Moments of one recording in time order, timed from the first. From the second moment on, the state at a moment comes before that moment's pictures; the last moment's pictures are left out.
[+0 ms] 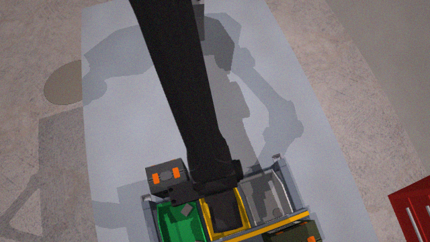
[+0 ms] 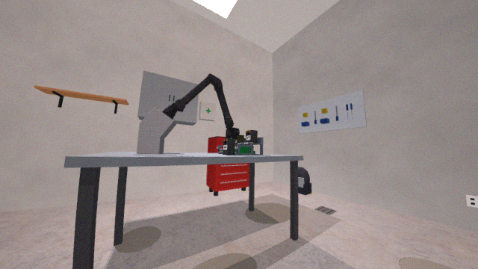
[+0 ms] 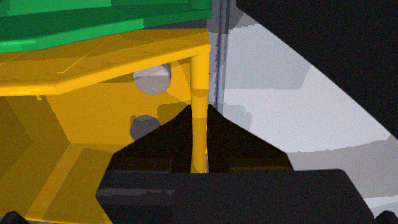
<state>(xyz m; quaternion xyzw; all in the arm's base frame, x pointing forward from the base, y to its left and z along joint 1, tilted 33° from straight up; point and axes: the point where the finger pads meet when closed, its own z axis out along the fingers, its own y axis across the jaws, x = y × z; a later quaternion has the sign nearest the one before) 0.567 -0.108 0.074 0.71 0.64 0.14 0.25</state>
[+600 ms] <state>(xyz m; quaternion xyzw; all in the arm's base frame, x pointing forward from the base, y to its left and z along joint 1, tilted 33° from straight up) 0.567 -0.108 0.074 0.71 0.64 0.14 0.25</state>
